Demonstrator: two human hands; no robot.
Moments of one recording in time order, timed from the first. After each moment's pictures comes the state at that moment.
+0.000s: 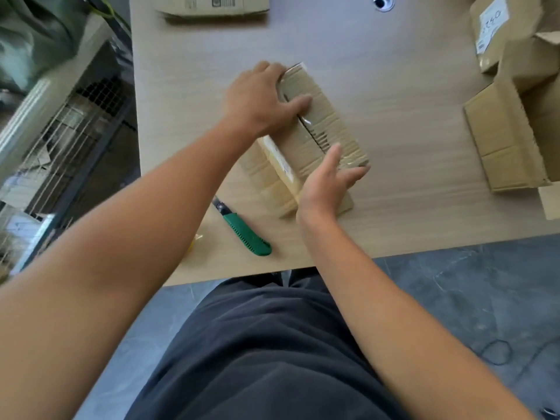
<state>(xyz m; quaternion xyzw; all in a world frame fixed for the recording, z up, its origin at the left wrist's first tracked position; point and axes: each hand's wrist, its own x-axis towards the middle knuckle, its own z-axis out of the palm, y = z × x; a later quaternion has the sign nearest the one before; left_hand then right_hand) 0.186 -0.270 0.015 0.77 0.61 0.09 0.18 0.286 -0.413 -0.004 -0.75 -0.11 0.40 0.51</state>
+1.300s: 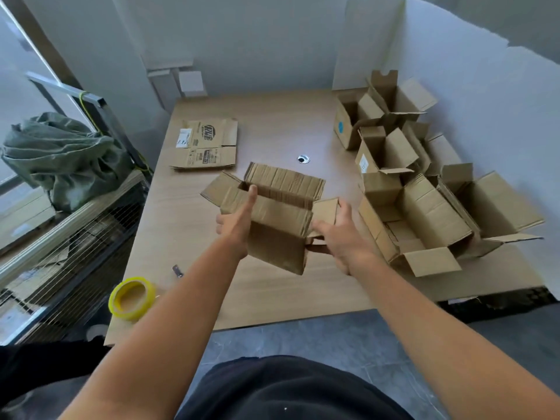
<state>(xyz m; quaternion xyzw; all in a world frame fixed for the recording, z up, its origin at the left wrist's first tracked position) 0.308 -0.414 0.095 0.22 0.71 0.38 0.55 0.516 -0.474 0.110 -0.60 -0.37 0.56 0.45</state>
